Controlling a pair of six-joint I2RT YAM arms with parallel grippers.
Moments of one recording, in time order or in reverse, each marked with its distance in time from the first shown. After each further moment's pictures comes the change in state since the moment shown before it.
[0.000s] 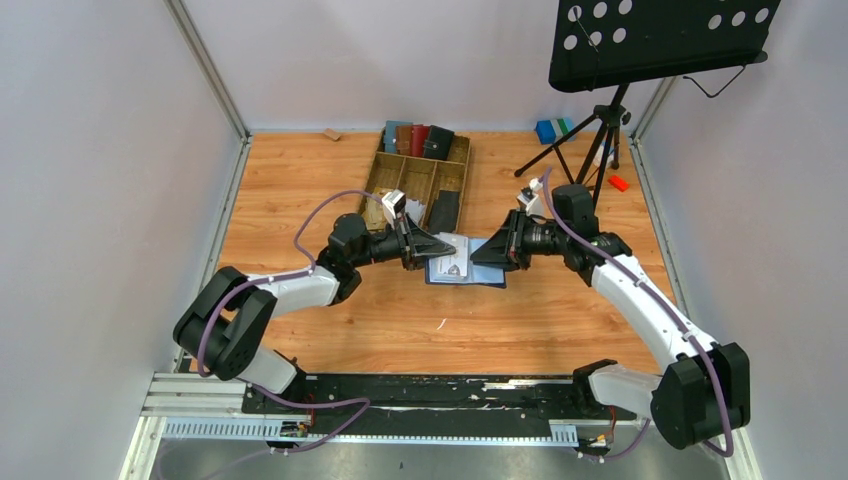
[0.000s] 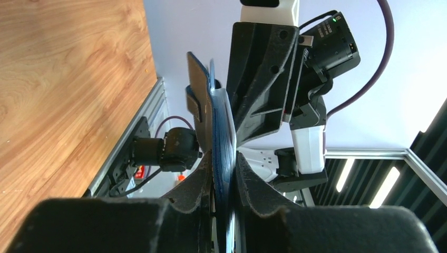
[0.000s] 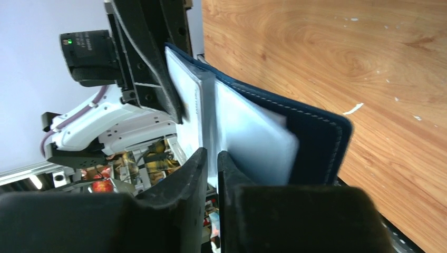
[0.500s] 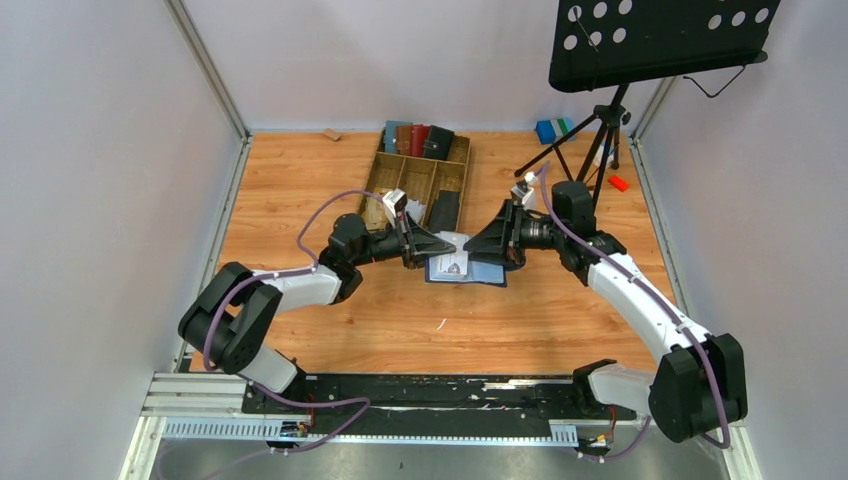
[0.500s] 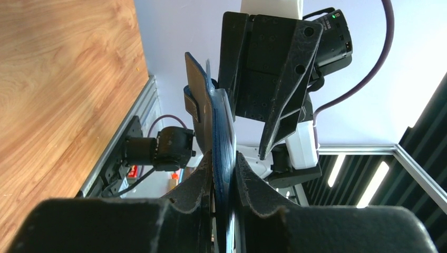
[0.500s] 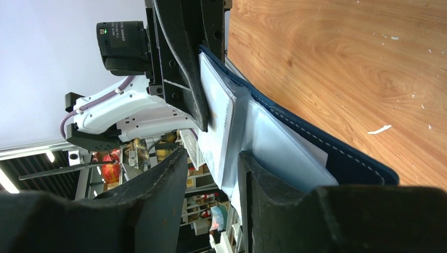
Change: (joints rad) left arm 0.005 0.020 0.002 0.061 0.015 -0.039; right arm 0.006 0.019 -0.030 0.212 -0.094 0.076
